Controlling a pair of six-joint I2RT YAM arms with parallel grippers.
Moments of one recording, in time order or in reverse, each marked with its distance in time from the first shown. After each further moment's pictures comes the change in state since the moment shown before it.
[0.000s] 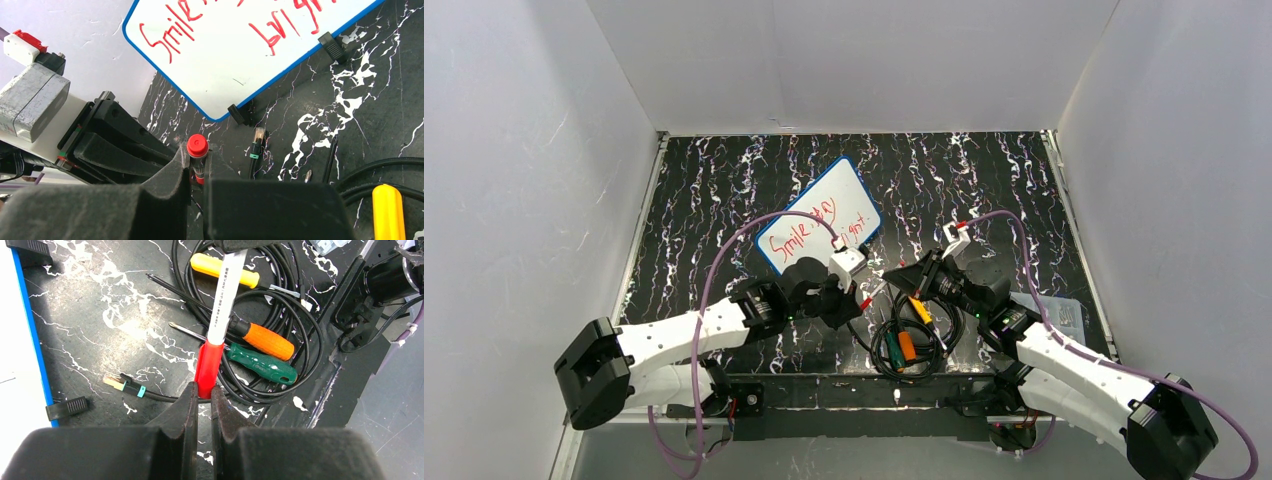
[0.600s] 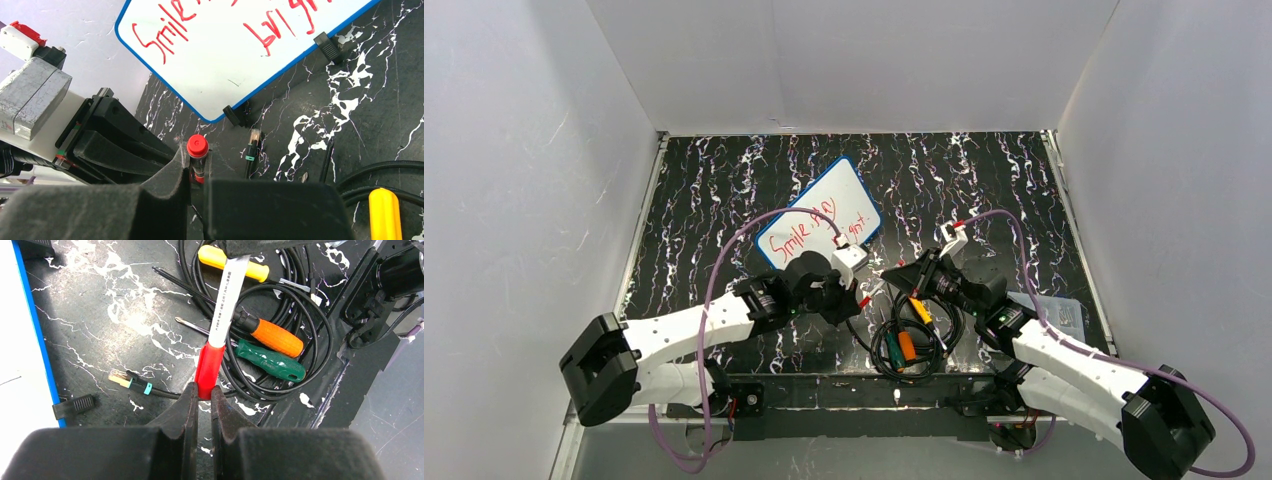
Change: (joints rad) left arm 0.033 0.042 0.045 -0.056 0.025 0.025; right arm 0.000 0.040 0.000 0.032 0.006 -0.009
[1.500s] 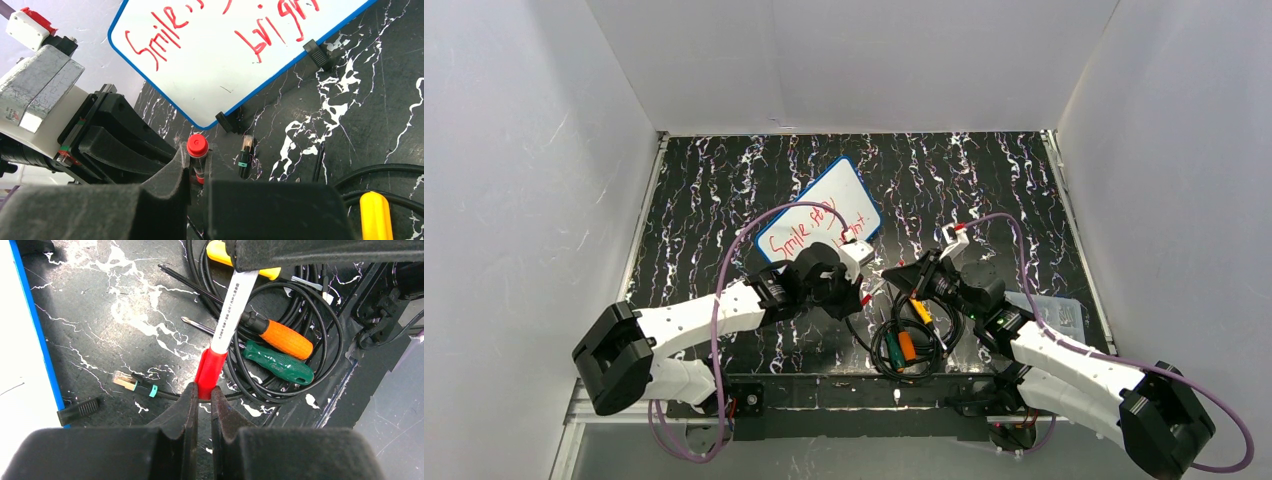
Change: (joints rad) left arm 0.023 0.087 0.078 -0.063 0.023 0.016; right arm 0.020 0.021 -0.031 0.055 0.053 -0.007
